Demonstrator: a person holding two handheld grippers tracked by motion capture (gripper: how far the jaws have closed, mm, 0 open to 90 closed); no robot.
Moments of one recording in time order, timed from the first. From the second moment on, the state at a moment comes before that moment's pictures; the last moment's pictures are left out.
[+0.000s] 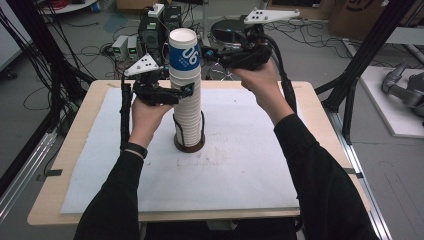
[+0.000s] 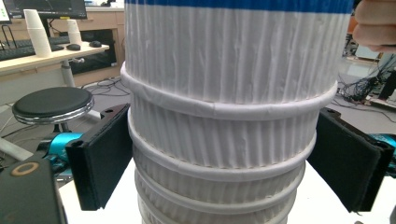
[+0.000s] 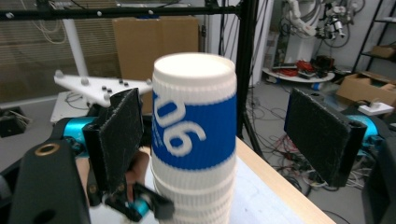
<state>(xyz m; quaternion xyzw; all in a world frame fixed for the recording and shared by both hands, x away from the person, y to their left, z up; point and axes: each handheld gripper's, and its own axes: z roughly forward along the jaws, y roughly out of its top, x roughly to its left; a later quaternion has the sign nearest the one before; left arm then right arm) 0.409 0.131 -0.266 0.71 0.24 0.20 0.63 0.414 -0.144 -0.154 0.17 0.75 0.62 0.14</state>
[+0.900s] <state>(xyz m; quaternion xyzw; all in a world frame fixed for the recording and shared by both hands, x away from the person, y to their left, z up) 0.408 0.132 -0.266 0.71 0.24 0.19 0.63 0.432 -0.088 -0.144 0.20 0.77 0.59 0.11</state>
